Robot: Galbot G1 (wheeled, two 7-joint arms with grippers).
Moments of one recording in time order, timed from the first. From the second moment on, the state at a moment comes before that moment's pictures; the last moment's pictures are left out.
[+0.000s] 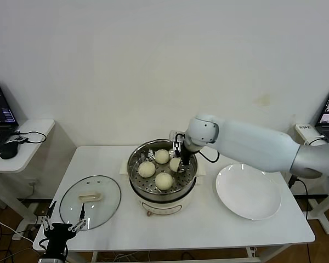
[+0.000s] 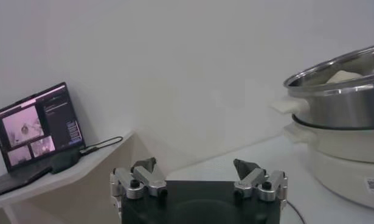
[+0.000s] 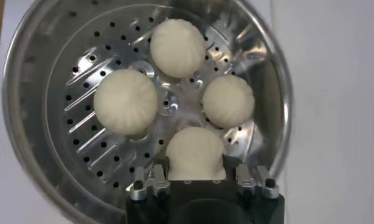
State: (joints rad) left arm 1.77 -1.28 -0.72 -2.06 0.02 -0.08 -0.13; right arm 0.38 1.07 -1.14 1.36 0.37 -0.71 -0.83
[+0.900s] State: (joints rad) left arm 1.76 -1.28 -0.71 -2.05 0.01 -0.08 -0.13; right arm 0.07 0.73 -0.73 1.68 0.46 -0.56 -0.38
